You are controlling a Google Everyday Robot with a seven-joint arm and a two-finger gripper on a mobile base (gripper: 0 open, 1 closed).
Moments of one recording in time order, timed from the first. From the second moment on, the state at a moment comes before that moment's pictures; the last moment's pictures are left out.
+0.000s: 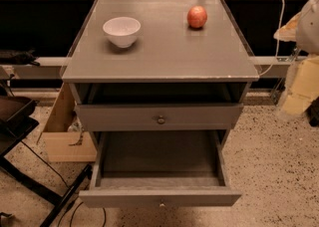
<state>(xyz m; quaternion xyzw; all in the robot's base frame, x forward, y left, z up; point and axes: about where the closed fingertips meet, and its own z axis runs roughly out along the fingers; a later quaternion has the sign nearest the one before) 0.438 -0.216 0.978 -0.60 0.78 -0.04 0.16</state>
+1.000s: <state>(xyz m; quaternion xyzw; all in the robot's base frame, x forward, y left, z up) 0.414 -0.211 0.910 -0.60 0.78 -0.06 0.16</state>
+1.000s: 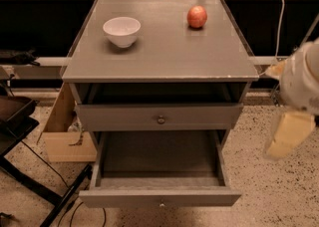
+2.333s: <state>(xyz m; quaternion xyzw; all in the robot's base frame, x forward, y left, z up) 0.371 -0.231 0.672 -0.59 0.81 0.02 0.06</state>
